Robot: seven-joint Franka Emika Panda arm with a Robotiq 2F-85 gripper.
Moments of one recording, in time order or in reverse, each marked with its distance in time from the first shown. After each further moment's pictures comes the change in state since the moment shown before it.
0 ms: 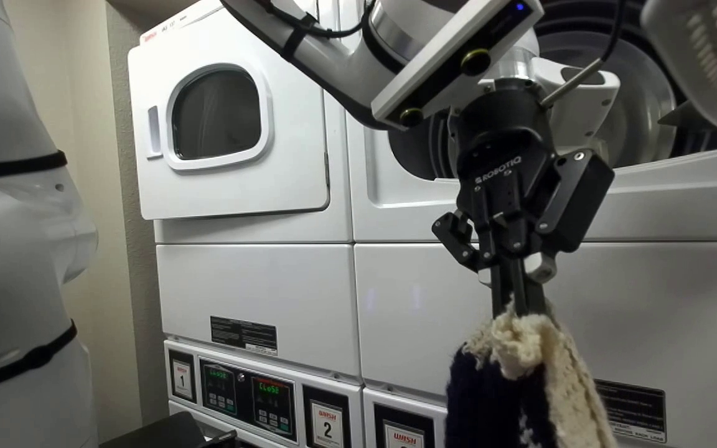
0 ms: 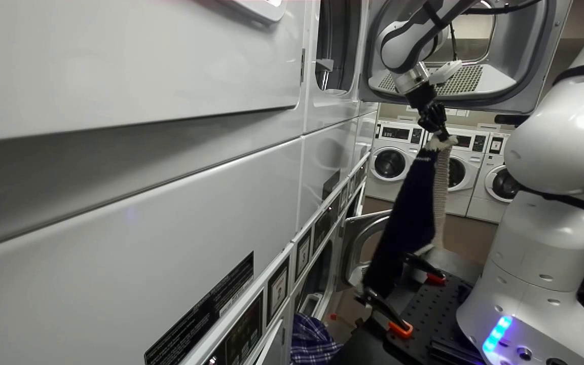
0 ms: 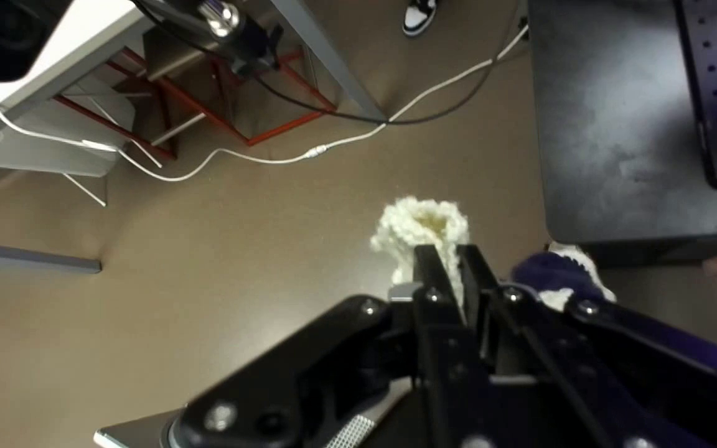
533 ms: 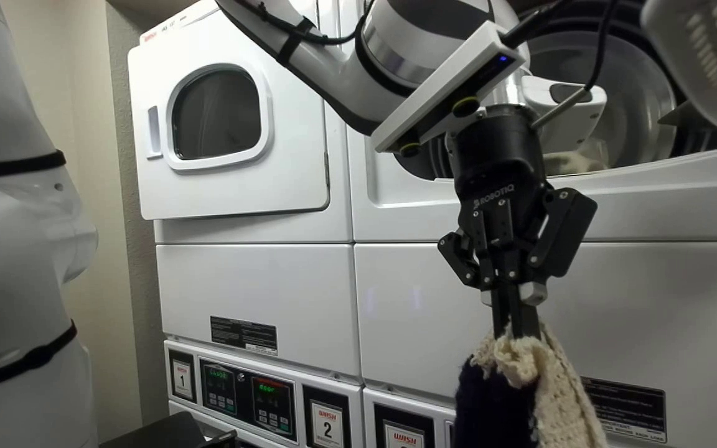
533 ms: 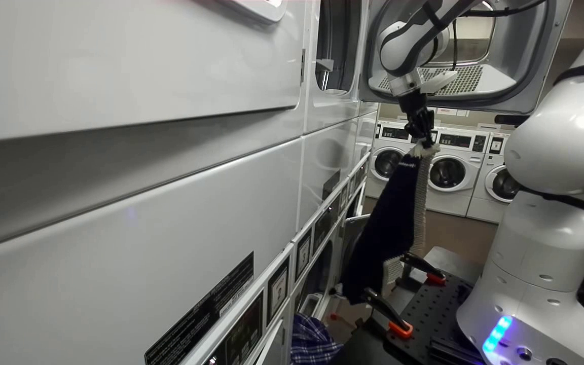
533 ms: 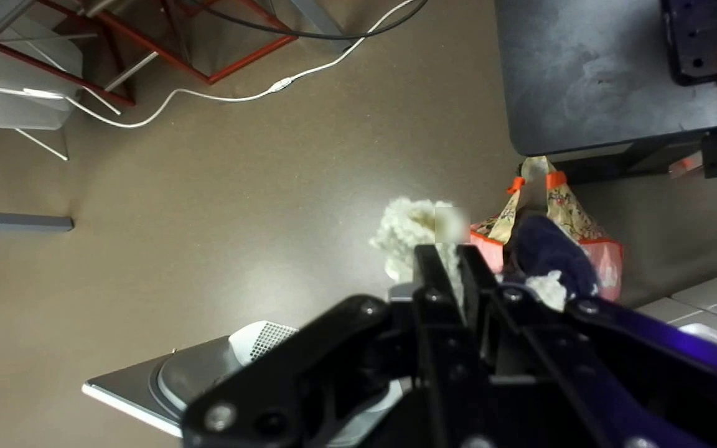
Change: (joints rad) arm 0.000 -0.011 0.000 -0.046 0.083 0.148 0.062
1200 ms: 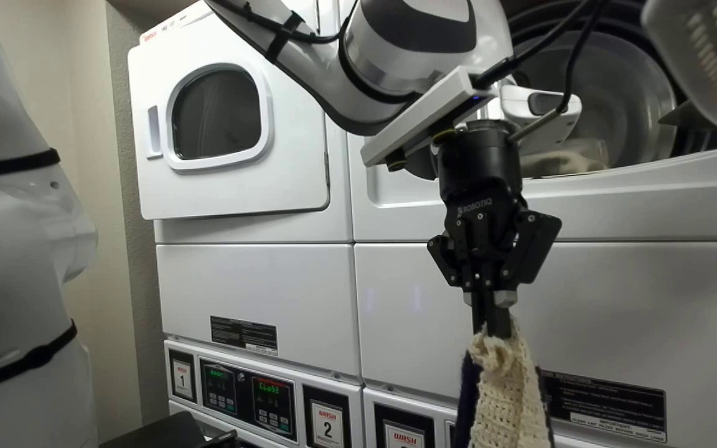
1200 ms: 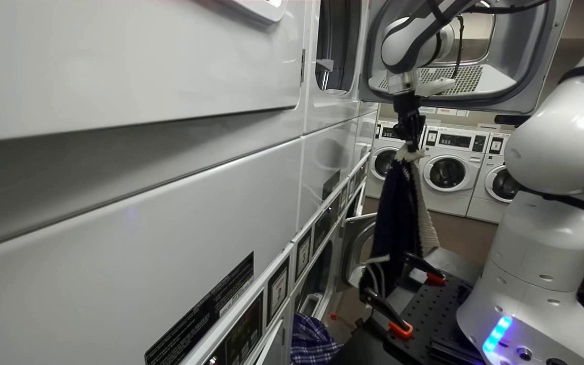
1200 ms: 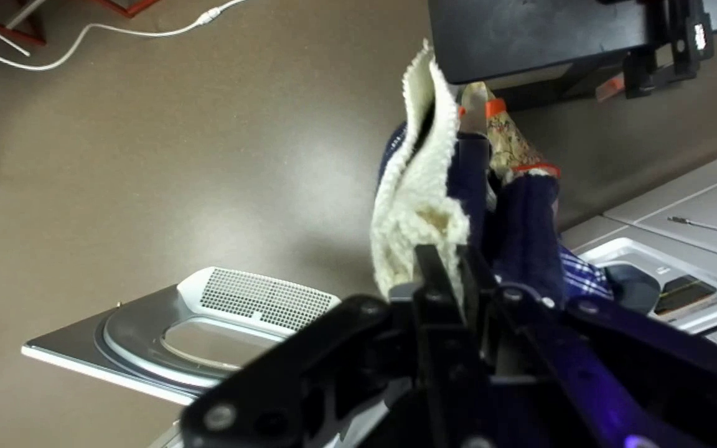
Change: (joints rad) arm 0.005 -0.051 0.003 -0.065 0.135 0.127 0.000
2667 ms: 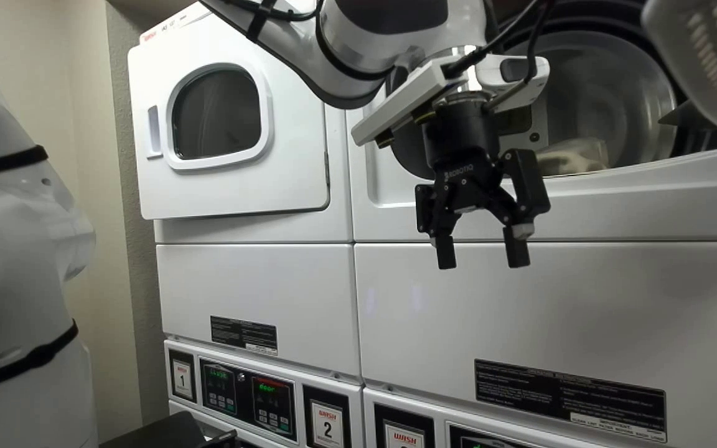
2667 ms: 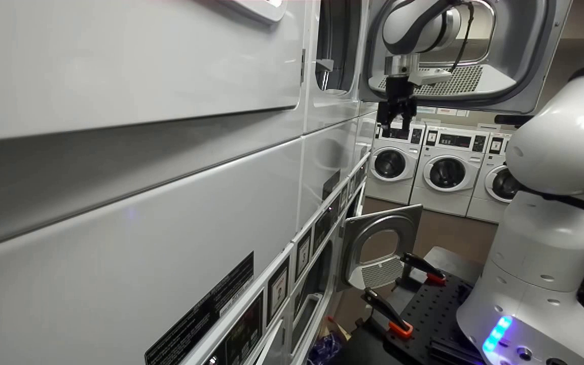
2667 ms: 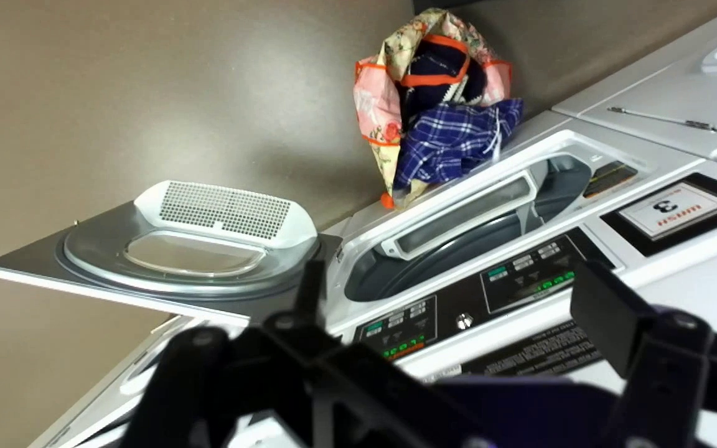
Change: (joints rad) arm 0.020 -0.103 0.027 -0.021 0.131 0.090 -0.003
